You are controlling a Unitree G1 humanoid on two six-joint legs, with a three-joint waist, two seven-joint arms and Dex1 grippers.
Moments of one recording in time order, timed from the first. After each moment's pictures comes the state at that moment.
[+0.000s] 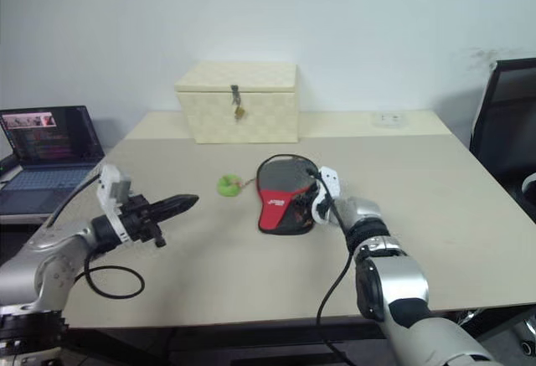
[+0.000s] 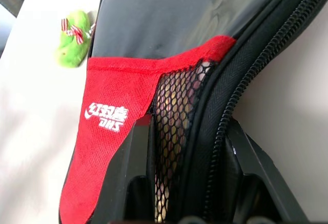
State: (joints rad) left arm -0.33 0.78 0.31 -0.05 -0.61 0.62 -1.02; right arm -1.14 -0.06 -0.27 0.95 0.32 0.78 0.33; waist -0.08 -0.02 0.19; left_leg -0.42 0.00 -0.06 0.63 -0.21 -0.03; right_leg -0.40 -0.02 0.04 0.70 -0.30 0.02
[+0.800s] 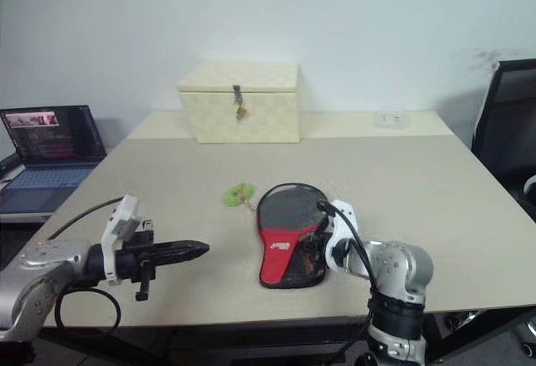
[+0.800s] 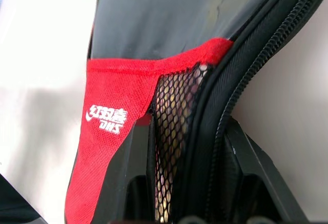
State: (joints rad) left arm -0.20 0.90 0.26 -0.21 -0.66 0.65 -1.19; right arm -0.58 0.14 -0.32 -0.28 0.54 1.61 -0.05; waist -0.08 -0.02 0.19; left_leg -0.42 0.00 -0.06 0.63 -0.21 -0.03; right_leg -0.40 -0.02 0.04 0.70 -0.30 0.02
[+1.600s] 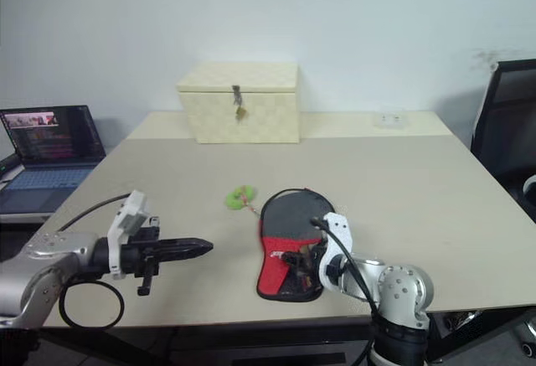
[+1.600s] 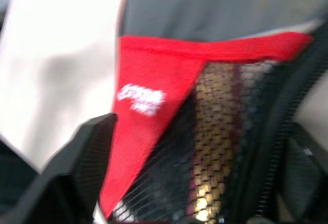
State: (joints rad) left arm -0.27 0.91 0.19 -0.15 -0.65 0.65 -1.23; right arm -0.50 0.13 -0.23 -0.39 0.77 1.61 -0.17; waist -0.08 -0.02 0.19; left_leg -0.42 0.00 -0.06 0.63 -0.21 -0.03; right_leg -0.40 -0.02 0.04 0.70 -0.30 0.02
